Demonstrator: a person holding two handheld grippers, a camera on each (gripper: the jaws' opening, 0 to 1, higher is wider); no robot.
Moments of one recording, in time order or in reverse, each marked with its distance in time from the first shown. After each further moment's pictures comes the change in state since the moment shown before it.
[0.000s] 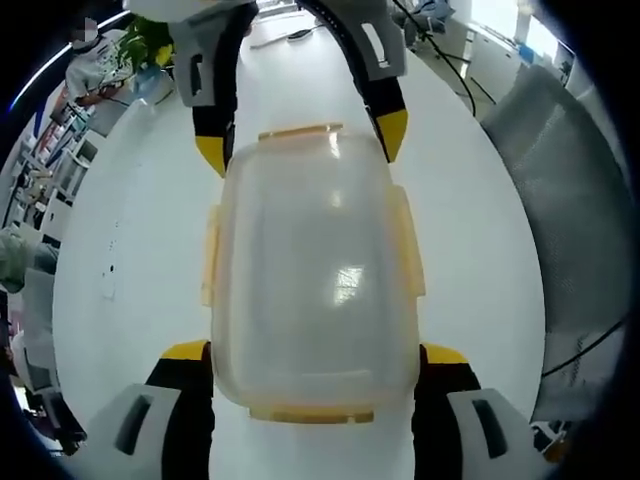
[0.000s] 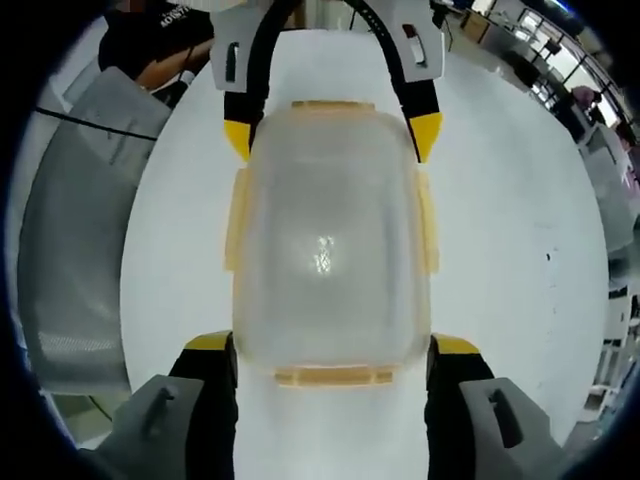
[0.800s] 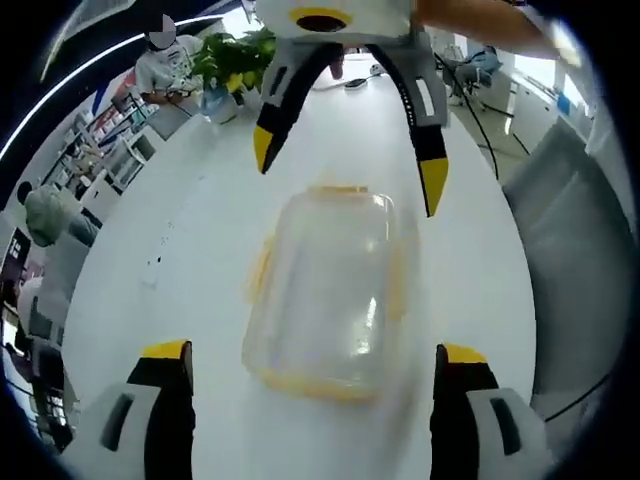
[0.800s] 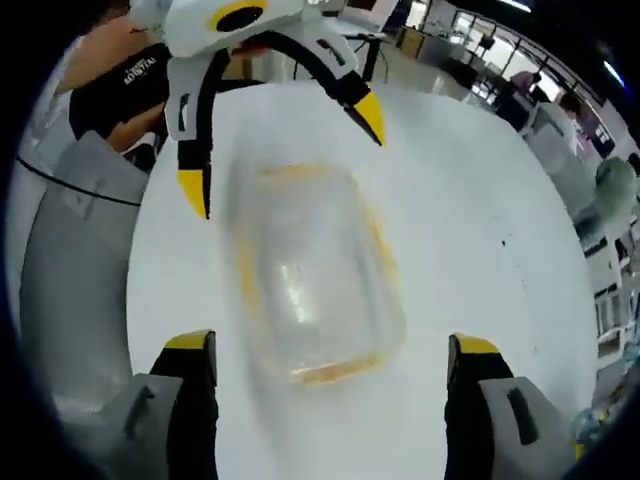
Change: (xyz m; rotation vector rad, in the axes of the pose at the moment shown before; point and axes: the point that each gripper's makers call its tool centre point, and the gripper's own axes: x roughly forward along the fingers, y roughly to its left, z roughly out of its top) left arm -0.054 0.003 0.010 -0.187 -0.209 0.195; right arm -0.045 0.003 0.026 0.247 -0.266 -0.159
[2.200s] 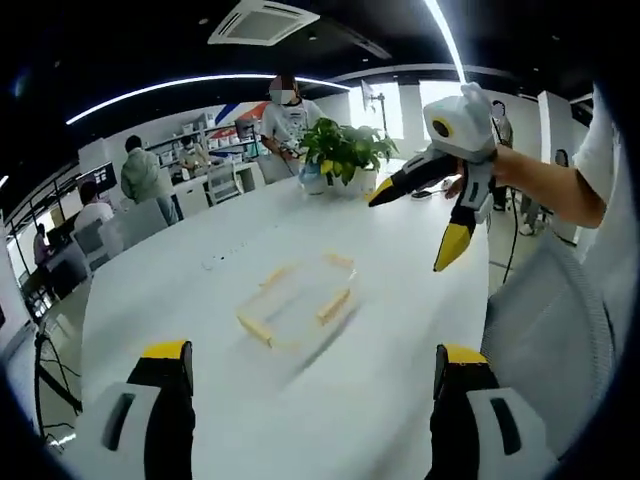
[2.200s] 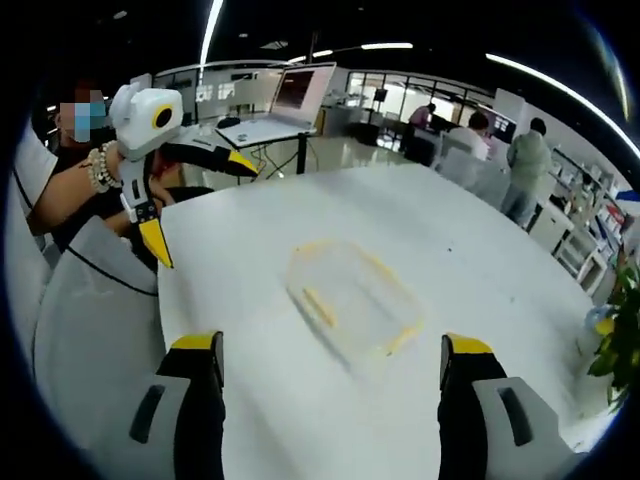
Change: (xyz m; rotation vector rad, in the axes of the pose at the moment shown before) left arm -0.104 -0.083 -0.018 -0.403 -0.366 0.273; right arm -0.068 0.085 -0.005 0.243 -0.350 -0.269
